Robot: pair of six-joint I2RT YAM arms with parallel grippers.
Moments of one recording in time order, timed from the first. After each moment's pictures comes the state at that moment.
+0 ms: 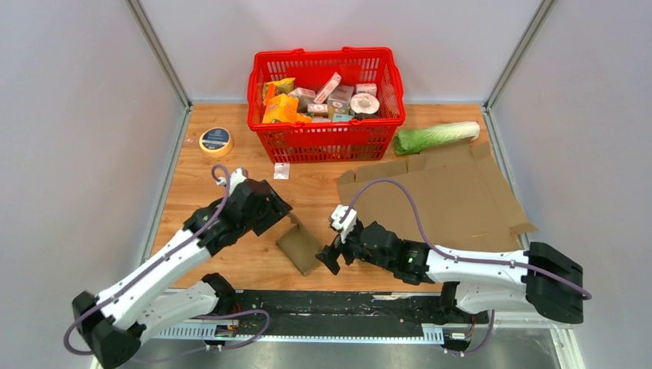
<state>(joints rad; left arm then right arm) -0.71 0.95 0.86 -0.80 -0.27 -1.27 1.22 1.16 0.51 0.29 0.12 0.11</state>
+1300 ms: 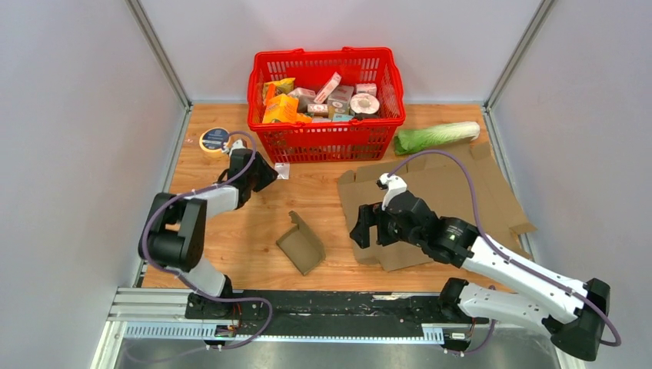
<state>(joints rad) -0.20 1.54 0.73 0.16 -0.02 -0.71 0.96 0.92 0.80 -0.56 0.11 0.61</state>
